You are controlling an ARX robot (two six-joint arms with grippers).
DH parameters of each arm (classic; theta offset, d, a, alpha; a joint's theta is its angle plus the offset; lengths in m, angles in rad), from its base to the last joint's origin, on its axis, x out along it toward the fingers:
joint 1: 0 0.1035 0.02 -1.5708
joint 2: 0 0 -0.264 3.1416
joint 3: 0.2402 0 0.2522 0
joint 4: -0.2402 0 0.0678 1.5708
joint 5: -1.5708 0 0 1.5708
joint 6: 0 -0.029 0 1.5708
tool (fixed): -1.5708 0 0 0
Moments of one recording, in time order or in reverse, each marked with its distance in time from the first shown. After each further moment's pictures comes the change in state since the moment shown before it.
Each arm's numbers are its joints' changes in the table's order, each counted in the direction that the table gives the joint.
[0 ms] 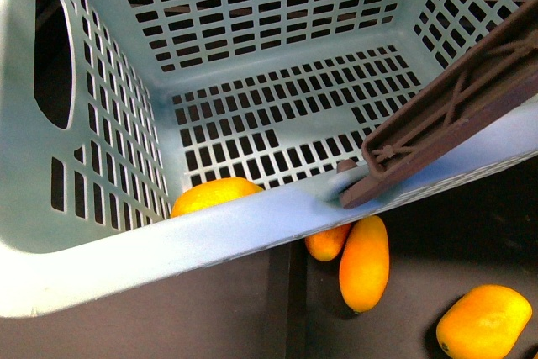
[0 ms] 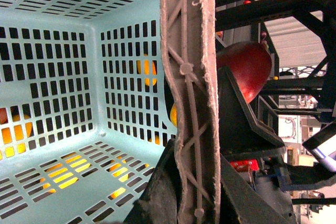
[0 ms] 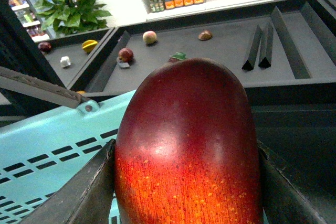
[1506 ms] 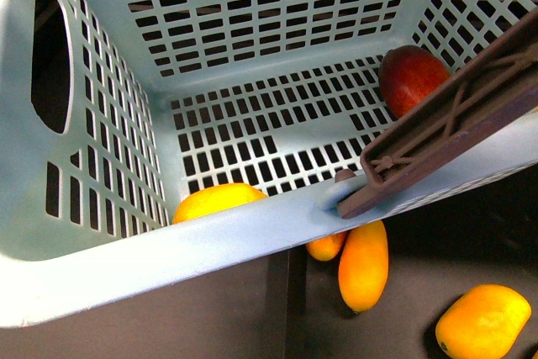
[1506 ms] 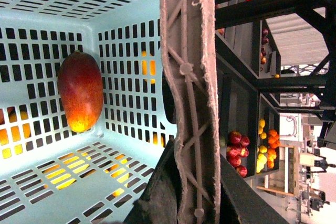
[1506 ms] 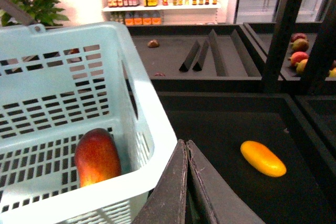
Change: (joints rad) left arm 0.000 0.005 -0.002 -0.001 0.003 0.000; right arm -0.255 -0.955 -0.584 -0.300 -0.096 0.210
